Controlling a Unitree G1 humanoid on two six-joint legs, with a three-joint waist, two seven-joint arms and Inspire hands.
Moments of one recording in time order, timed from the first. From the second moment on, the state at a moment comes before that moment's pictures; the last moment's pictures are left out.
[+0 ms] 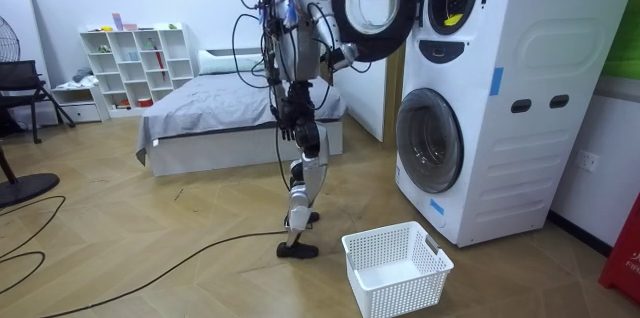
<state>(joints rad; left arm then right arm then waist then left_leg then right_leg) 0.11 0.33 -0.07 1.12 0.08 0.01 0.08 -0.11 -0.47 0.61 -0.36 0.16 0.02 0.44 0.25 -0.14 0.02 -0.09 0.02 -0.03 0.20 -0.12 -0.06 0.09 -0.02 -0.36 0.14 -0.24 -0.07</state>
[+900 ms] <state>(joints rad) 0.16 0.29 0.02 1.14 0.08 0.04 0.11 0.00 -0.51 0.24 -0.36 -0.06 0.07 0.34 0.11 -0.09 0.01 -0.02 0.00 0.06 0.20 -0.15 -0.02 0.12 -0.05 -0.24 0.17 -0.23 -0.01</state>
